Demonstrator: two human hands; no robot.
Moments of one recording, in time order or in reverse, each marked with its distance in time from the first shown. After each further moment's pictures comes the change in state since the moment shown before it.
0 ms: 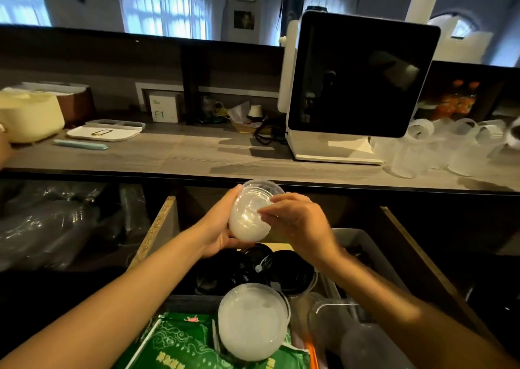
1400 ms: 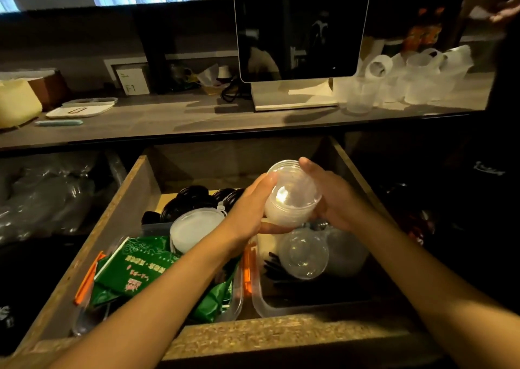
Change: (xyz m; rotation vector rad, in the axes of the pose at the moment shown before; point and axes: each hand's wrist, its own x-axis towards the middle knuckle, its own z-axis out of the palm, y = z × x) left_hand -0.127 -0.069 0.163 0.106 -0.150 0.226; right_hand -0.120 -0.008 -0.115 0.618 0.090 0.833
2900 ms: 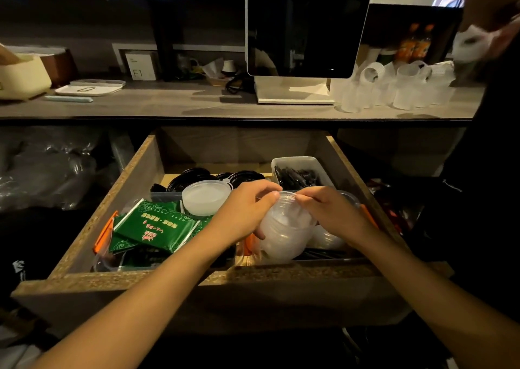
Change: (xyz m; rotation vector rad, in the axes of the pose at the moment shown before) left_hand -0.056 -0.016 -0.015 0.703 0.018 0.254; right_hand -0.077 0.012 0.007 -0.782 -0.112 -0.180
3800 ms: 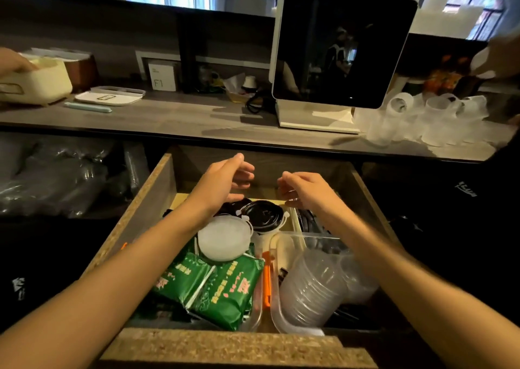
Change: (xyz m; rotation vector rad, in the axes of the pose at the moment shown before) left_hand 0.072 -0.021 -0.098 -0.440 0.254 -0.225; right_hand 0.125 -0.057 0.006 0.372 0.051 0.117
